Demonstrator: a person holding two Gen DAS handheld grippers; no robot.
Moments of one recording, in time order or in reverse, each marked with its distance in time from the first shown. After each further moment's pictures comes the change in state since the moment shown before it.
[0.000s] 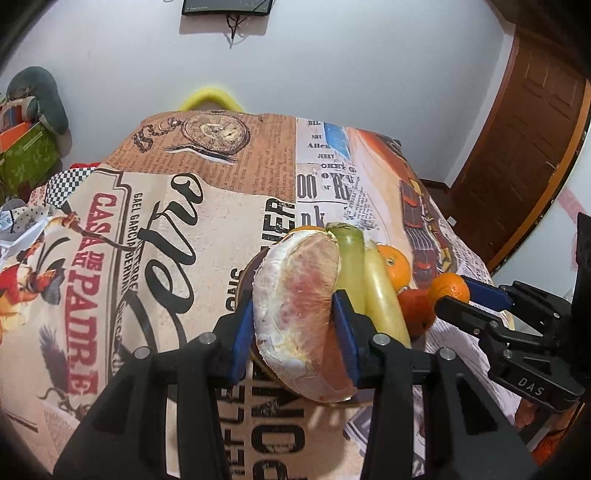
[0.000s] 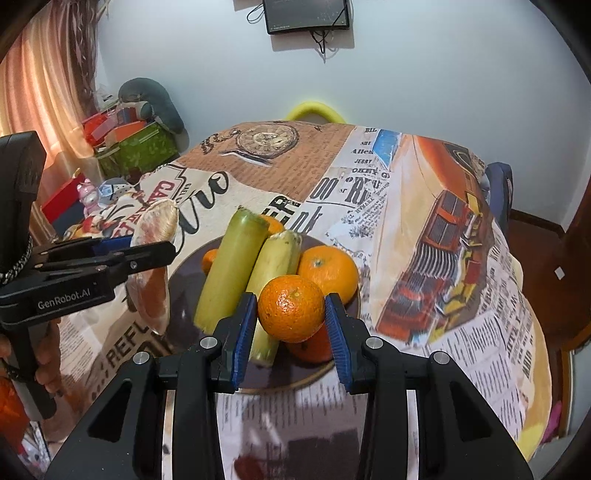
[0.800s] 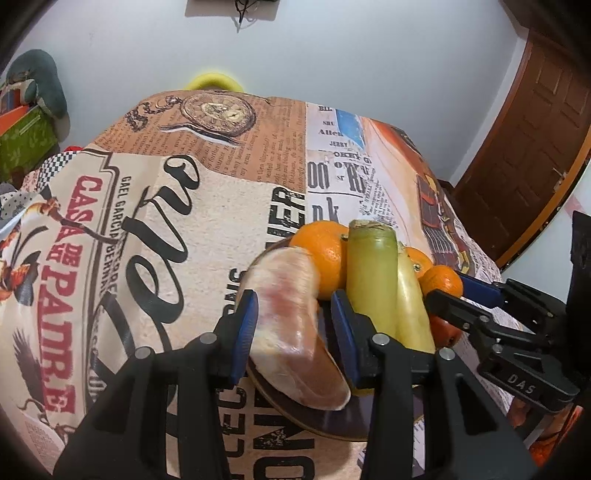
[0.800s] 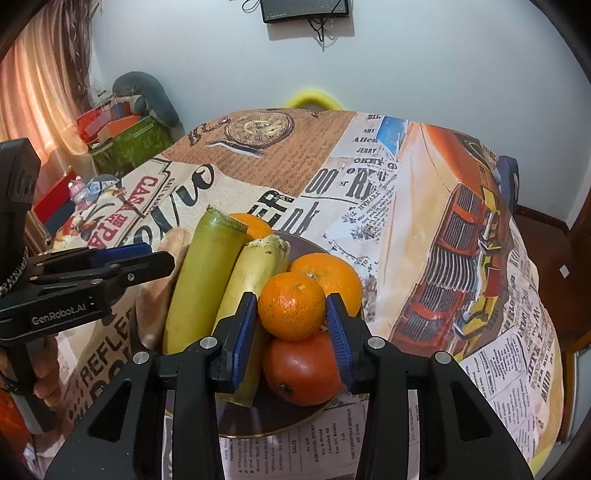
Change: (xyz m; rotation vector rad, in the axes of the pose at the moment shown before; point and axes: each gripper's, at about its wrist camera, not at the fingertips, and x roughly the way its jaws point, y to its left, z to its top) left arm 0.037 0.012 0.004 -0.035 0.037 -0.009; right arm 0.038 -0.010 0.007 0.000 0.033 0.006
